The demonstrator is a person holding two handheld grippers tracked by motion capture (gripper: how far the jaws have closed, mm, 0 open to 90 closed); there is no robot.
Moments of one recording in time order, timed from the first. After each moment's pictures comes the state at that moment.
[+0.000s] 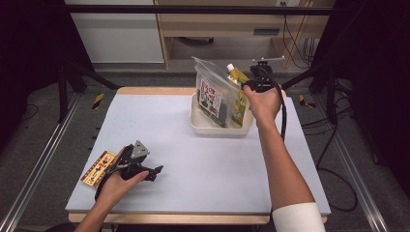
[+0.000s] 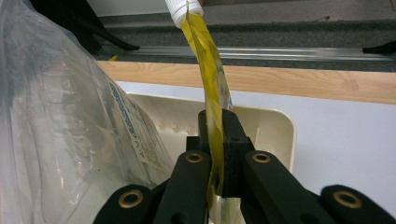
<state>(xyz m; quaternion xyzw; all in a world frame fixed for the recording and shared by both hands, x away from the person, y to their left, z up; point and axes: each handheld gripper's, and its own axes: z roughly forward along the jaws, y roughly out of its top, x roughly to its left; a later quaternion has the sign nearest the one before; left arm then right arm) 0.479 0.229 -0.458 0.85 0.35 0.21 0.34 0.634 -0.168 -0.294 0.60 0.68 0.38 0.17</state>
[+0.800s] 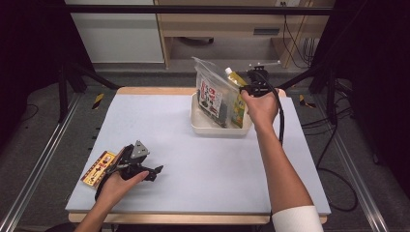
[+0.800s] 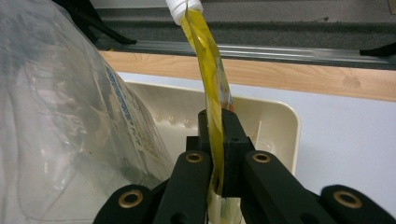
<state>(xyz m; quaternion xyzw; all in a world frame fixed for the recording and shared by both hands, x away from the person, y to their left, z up) 0.479 0.228 -0.458 0.85 0.34 0.21 0.34 0.631 -0.162 -0.307 0.59 0.69 0.37 0.18</state>
